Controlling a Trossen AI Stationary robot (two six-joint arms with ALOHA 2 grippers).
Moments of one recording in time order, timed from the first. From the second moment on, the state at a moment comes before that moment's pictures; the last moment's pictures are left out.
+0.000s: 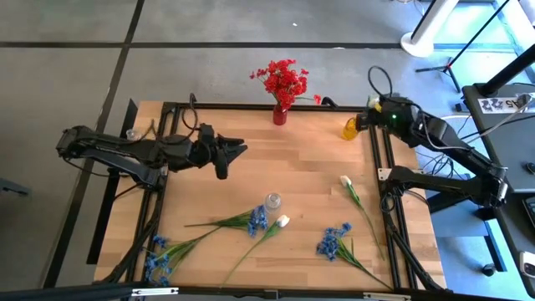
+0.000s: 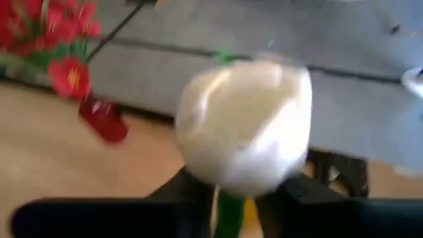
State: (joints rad) left arm -0.11 1.03 0.83 0.09 -0.51 -0.57; right arm -0.56 0.78 1.00 -0.86 0.50 0.47
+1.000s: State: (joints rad) left arm -0.12 0.96 1.13 -0.73 -0.52 -0.61; right arm -0.35 0.89 1.15 -1.49 -0.06 0.77
